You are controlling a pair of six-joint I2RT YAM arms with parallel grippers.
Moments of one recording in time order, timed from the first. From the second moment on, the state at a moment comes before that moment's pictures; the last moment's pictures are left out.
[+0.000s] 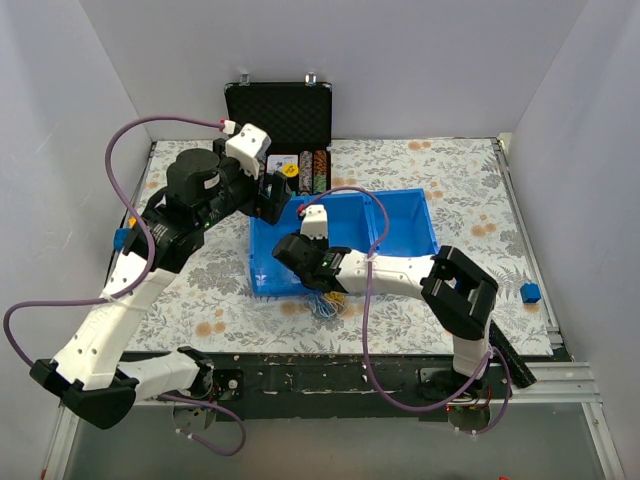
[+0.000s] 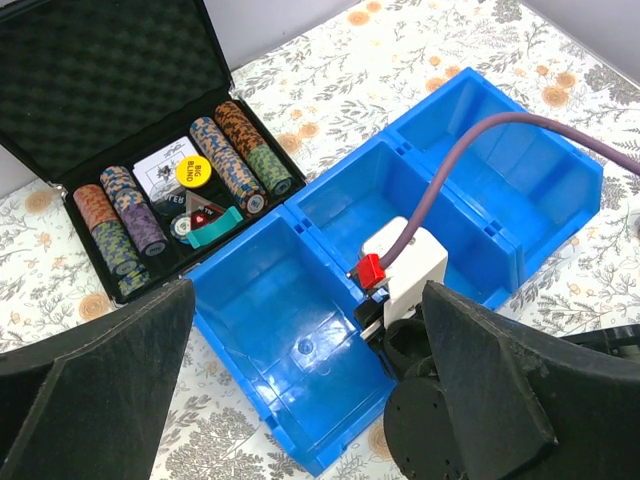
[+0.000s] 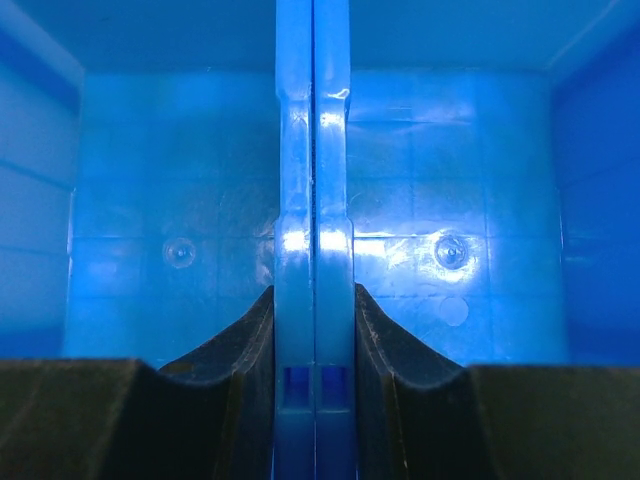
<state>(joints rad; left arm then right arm) -0.56 1.13 1.47 -0.62 0.04 0.05 1.13 1.87 1.29 -0.29 0.80 0.74</state>
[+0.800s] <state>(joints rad) -0.56 1.01 1.17 -0.55 -0.02 0.05 1.15 1.90 1.37 -0.31 0.69 0.70</state>
